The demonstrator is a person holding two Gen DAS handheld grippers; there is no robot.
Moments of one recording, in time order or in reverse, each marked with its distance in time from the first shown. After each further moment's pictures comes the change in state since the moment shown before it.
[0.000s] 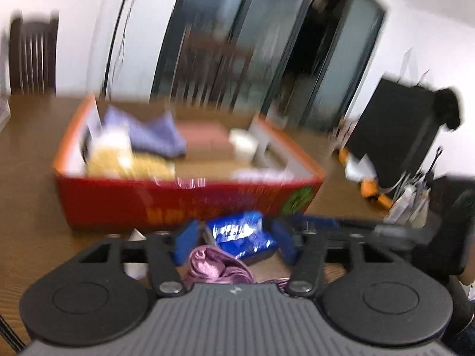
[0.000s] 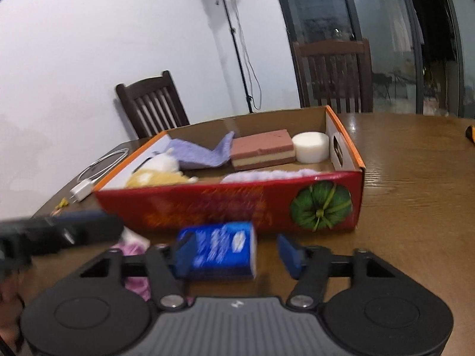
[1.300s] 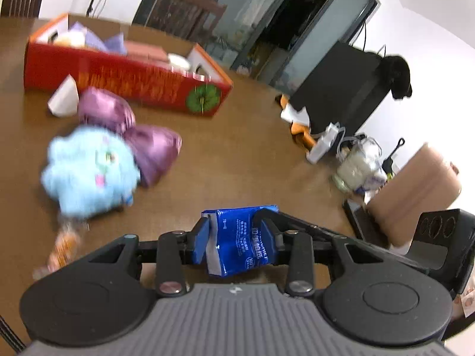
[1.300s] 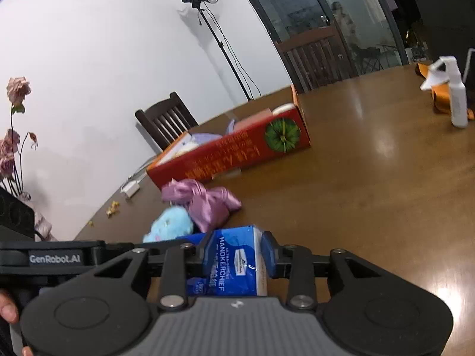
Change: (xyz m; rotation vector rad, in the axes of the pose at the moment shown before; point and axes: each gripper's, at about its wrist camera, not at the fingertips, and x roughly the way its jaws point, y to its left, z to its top) left arm -0.060 -0.088 -0.112 -0.108 0.106 -0.174; right arm -0.159 -0.025 -0.112 0.192 -0.045 0.118
